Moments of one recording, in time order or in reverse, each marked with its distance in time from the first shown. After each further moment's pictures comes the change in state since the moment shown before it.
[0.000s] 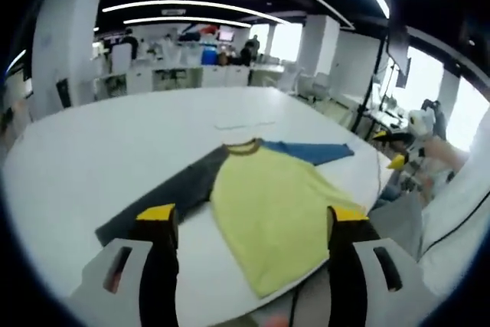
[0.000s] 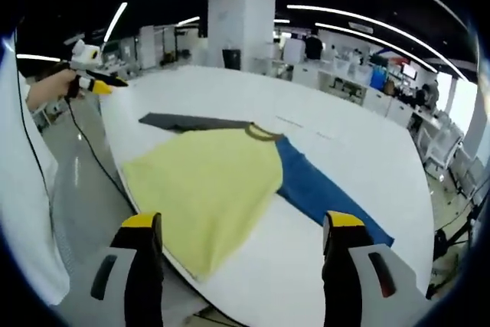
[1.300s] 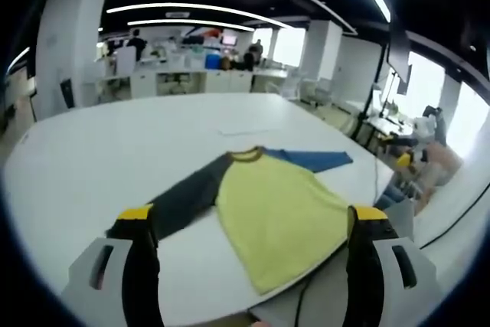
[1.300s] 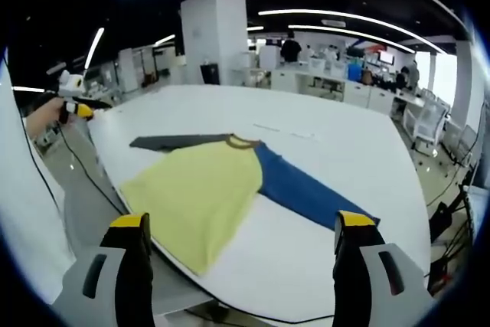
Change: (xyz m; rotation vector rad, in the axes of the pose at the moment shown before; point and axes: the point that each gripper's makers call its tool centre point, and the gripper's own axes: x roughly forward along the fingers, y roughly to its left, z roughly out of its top) left arm -0.020 0.020 0.010 -0.022 -0.015 0.017; right arm -0.041 -0.025 0.000 0.127 -0.048 -0.063
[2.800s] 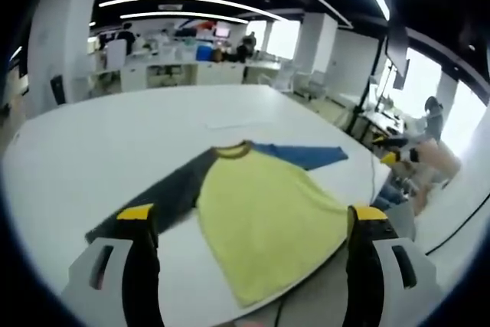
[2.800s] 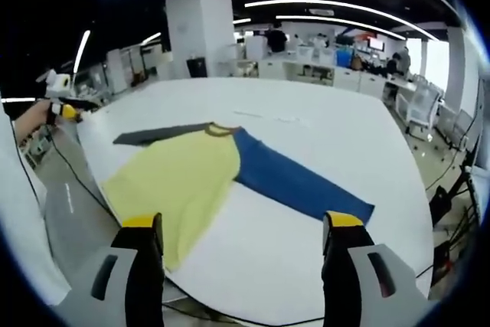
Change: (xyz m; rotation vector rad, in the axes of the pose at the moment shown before) left arm 0.045 -0.030 -0.002 -0.005 0.047 -0.040; right arm 0.023 -0.048 -0.028 0.063 0.048 -0.046
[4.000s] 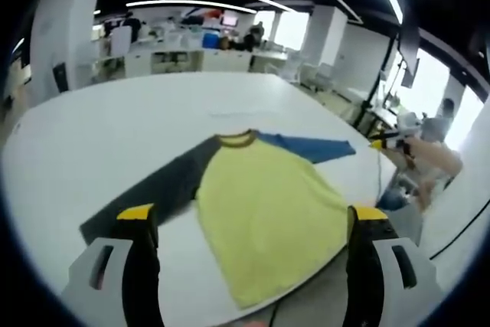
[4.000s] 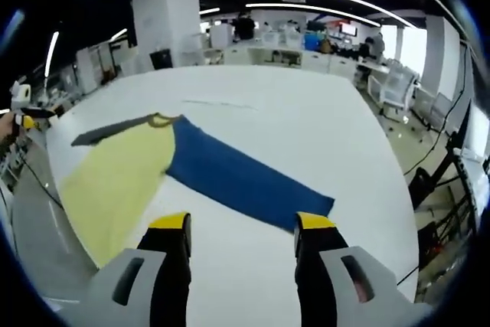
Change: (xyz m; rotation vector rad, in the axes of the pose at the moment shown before) left arm 0.025 -0.005 -0.007 -0.032 0.070 0.021; right arm 0.031 -0.108 -0.025 0.063 0.067 -0.157
